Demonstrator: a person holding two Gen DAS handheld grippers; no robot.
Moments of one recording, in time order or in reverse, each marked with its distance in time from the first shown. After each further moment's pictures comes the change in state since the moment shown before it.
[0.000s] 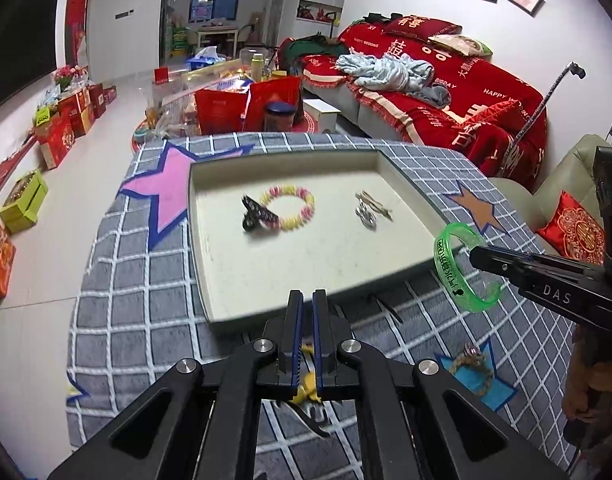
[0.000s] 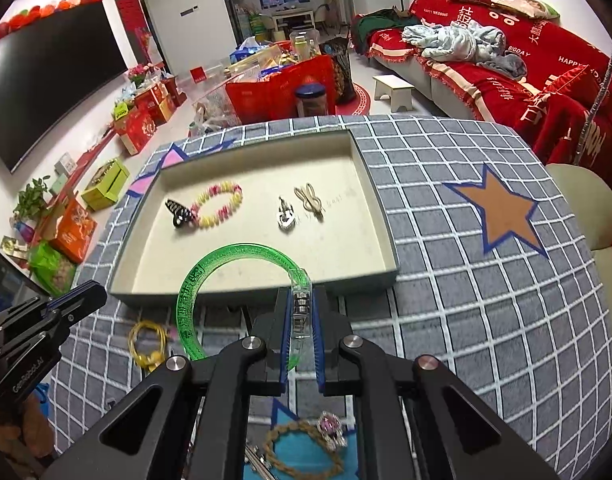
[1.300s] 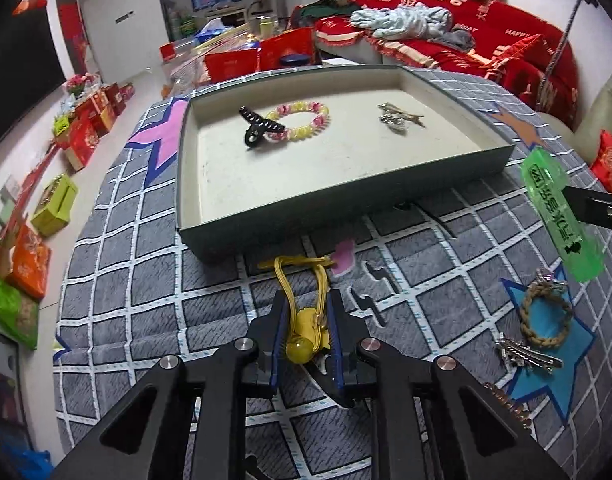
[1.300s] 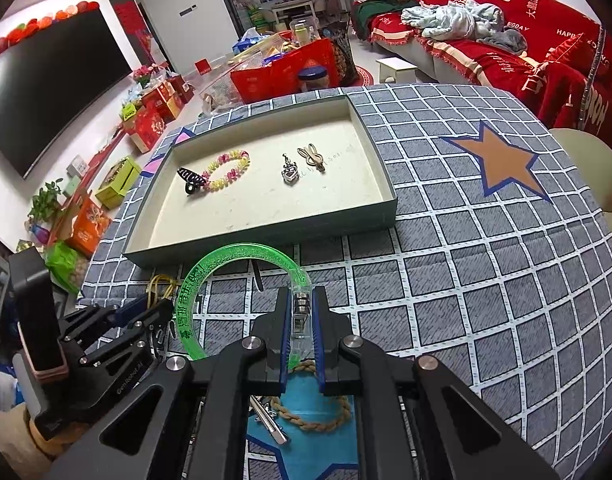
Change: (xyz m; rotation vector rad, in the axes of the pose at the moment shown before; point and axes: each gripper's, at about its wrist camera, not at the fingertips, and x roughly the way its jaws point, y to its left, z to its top) left arm 0.048 -0.021 -0.059 0.094 0.120 0.160; right arm -0.018 -0.011 -0.045 0.048 0.036 0.063
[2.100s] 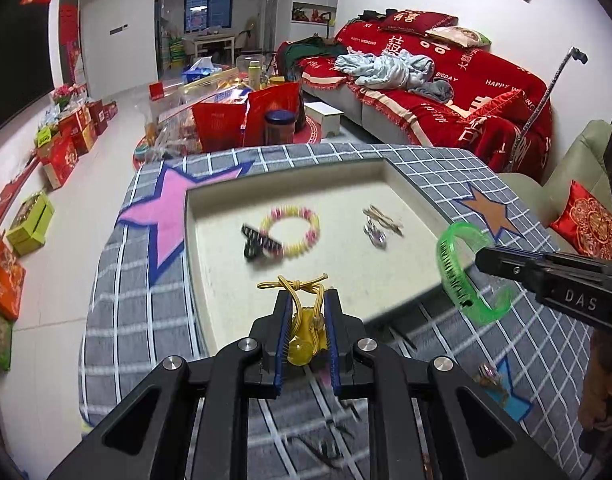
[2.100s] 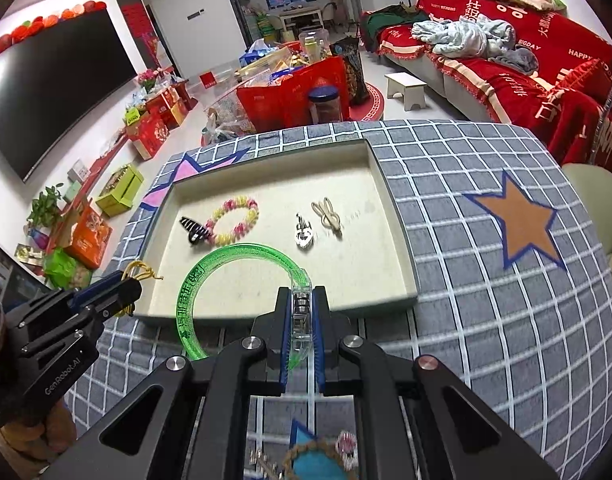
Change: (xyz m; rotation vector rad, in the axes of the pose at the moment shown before) left arm -0.034 0.024 0.080 -0.029 -0.126 -0.106; right arm 0.026 0.016 0.067 -0.036 -0.023 -0.007
